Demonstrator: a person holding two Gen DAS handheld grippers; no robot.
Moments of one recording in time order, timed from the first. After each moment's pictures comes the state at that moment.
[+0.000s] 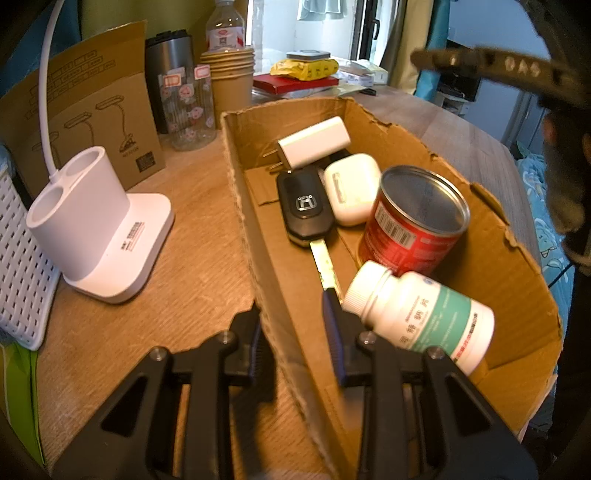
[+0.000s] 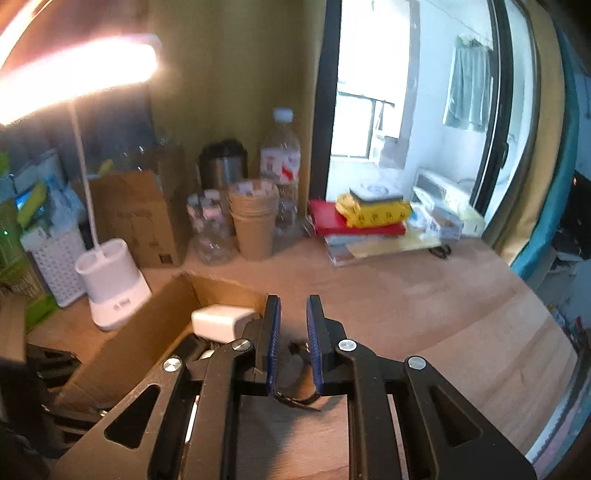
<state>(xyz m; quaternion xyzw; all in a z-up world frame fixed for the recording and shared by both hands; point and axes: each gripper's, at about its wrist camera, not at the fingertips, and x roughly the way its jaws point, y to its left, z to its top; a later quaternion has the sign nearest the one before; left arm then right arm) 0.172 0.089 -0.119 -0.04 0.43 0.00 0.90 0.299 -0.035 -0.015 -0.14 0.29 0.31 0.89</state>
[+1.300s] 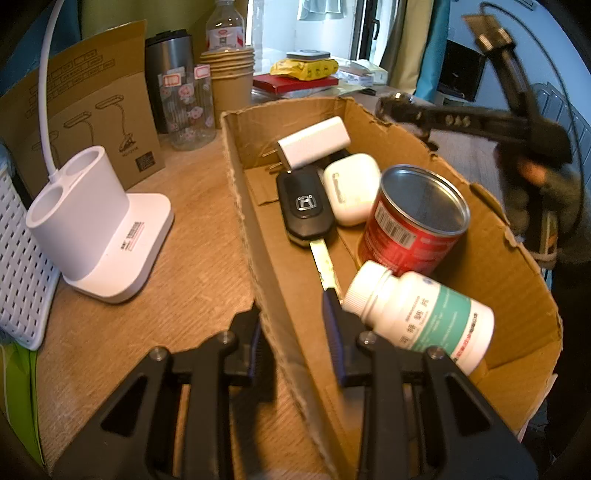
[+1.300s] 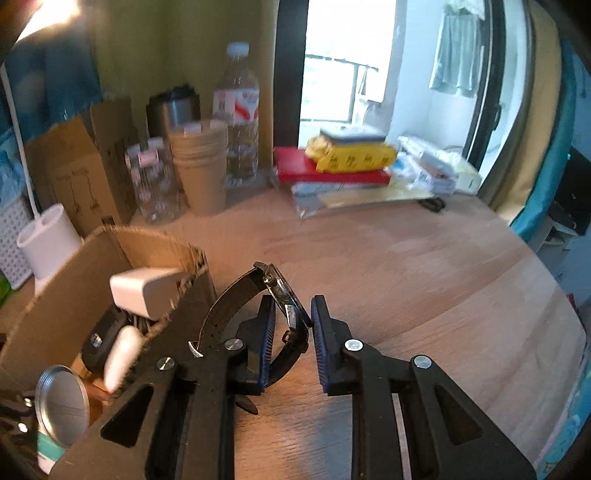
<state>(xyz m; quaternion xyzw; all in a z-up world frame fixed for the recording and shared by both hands) 0.172 0.090 -0.119 -0.04 0.43 0.00 0.90 0.345 -0.043 -0.067 -0.16 0.33 0.27 0.89</state>
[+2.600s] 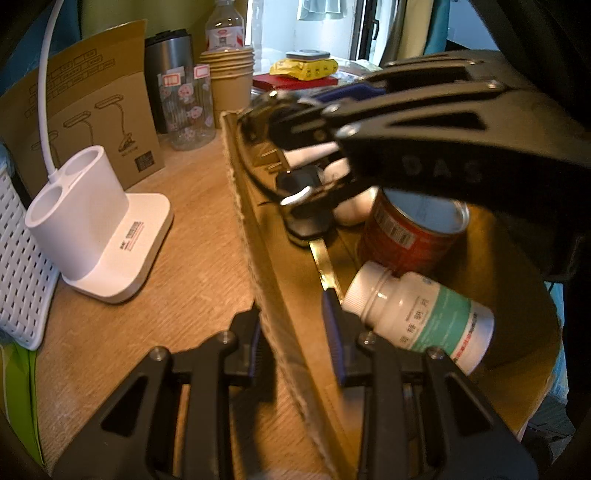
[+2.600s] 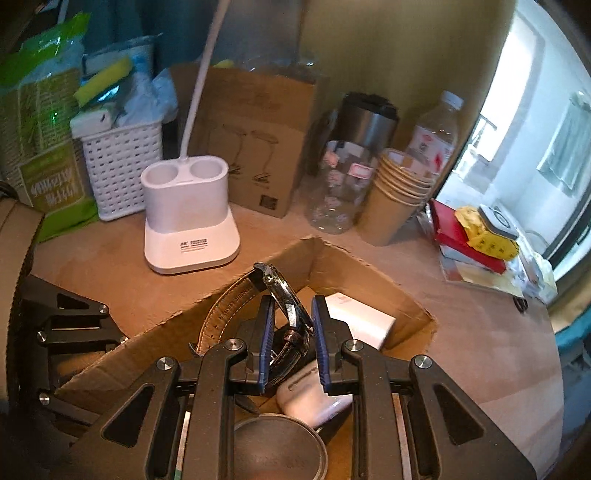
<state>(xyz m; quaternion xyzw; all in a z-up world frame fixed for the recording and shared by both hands) 0.172 0.090 -0.119 -0.04 0.43 0.00 0.90 0.255 0.077 -0.062 -0.31 0.30 0.44 0.79</state>
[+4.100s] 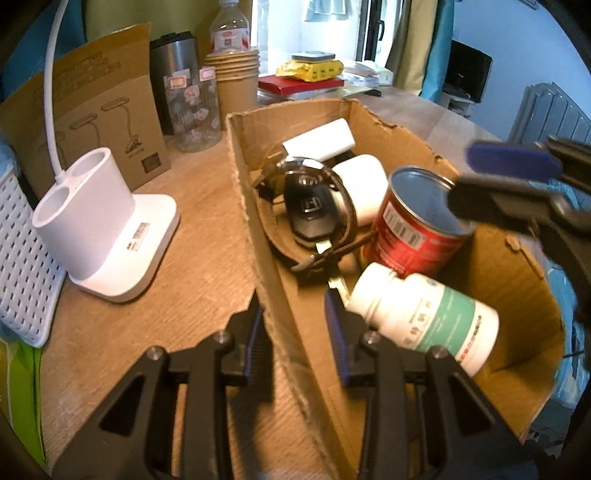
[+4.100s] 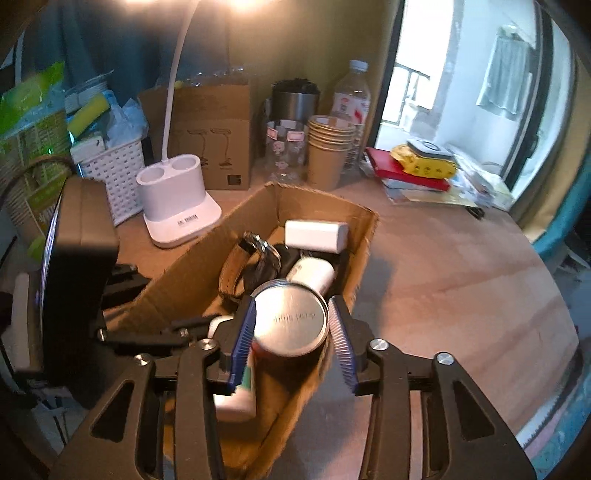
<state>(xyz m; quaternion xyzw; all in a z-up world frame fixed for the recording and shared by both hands) 0.176 0.089 -0.120 -0.03 0.43 0.01 0.90 0.199 -0.001 -0.044 -0.21 0.35 0.33 0.85</state>
